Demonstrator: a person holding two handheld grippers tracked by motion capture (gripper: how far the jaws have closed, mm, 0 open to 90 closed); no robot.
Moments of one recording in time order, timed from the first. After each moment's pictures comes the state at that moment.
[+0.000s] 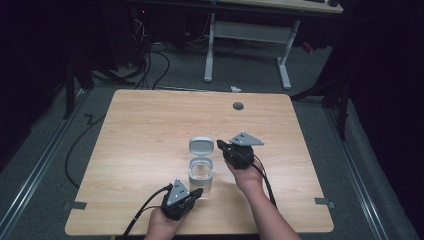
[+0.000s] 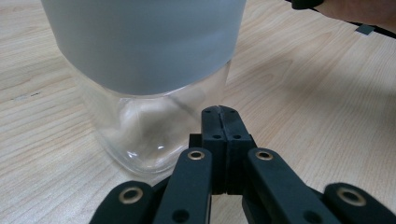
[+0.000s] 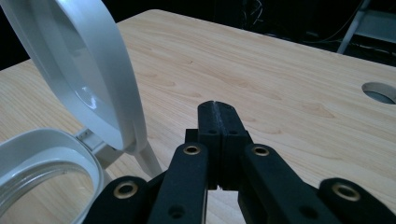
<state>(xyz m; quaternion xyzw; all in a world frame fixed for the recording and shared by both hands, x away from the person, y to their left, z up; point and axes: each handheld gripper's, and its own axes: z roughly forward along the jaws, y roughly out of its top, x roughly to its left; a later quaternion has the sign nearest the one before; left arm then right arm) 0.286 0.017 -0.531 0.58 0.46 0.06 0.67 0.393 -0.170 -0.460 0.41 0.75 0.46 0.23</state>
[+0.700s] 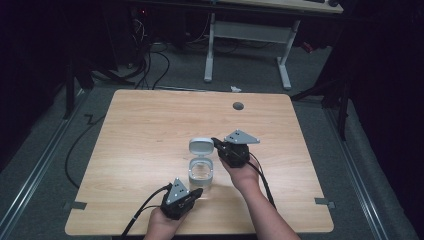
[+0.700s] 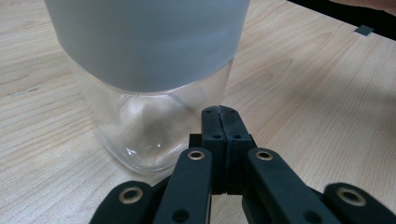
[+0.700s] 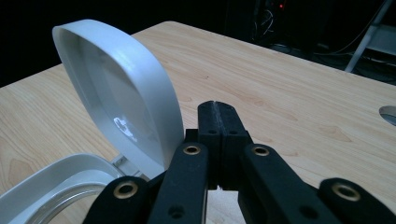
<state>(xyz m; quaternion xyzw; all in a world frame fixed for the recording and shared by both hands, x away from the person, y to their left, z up) 0.287 0.017 -0.531 0.59 0.46 0.06 0.66 0.390 -0.157 -0.446 0.39 0.75 0.48 0.24</state>
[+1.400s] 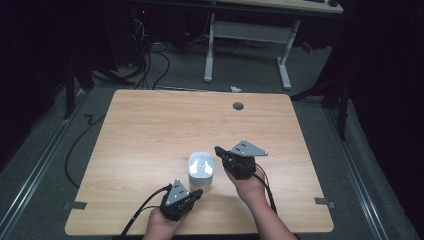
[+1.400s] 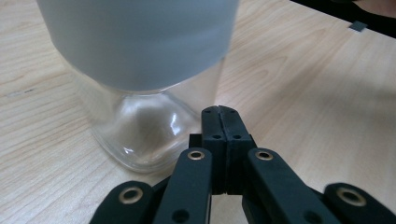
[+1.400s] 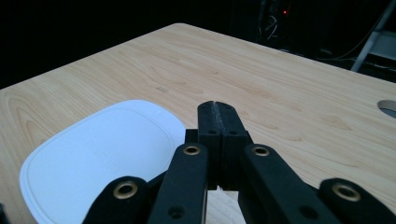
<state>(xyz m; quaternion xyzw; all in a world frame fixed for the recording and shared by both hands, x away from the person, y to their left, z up) 0.279 0.022 -0.526 0.60 0.45 0.05 0.66 0.357 -0.169 -0.446 0.38 0.75 0.49 0.24</state>
